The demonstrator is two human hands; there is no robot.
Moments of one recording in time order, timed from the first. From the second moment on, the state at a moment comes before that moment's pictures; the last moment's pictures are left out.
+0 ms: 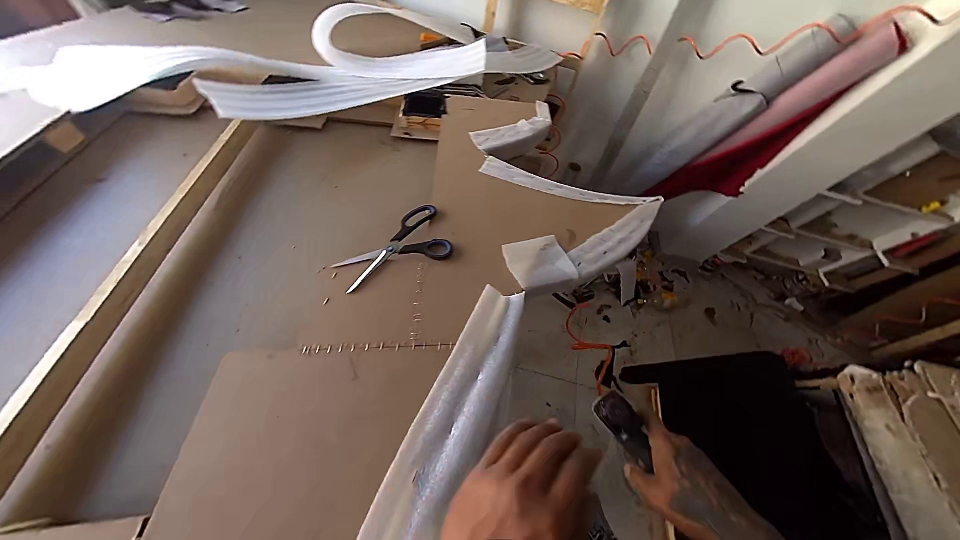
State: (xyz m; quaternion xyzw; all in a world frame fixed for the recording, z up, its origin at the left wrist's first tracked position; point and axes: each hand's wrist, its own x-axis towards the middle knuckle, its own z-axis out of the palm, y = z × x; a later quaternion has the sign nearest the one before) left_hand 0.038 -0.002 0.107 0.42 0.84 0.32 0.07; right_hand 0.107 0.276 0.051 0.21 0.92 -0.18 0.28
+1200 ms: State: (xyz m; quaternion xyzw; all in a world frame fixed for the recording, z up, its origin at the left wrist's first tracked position) left_hand -0.084 0.137 -0.121 -0.37 0.69 0.61 -0.14; right_hand -0.061 0.353 -0.182 0.17 0.35 -0.78 0.49
